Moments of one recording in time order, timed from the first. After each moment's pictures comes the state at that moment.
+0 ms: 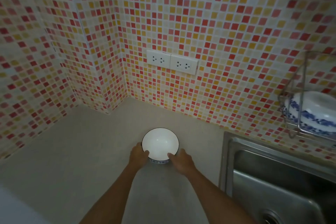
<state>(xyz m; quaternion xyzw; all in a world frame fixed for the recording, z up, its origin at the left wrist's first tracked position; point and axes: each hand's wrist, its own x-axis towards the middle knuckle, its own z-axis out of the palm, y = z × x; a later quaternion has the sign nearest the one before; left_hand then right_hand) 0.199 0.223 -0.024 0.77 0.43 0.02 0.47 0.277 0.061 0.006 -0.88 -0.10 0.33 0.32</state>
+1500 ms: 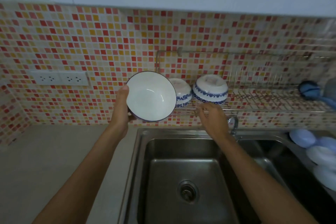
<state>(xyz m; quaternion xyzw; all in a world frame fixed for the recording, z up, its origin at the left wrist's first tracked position) 0.309 -0.093 0.215 0.63 0.13 0.19 0.74 0.385 -0.353 0.166 -0.90 -0.15 -0.27 0.31</state>
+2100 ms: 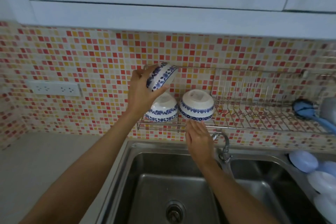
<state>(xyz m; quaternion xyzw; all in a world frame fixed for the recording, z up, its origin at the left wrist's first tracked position) 0.387 -0.184 0.276 0.85 -0.03 0.41 0.33 0.412 -0.388 0.119 -0.85 -0.24 -0.43 0.17</state>
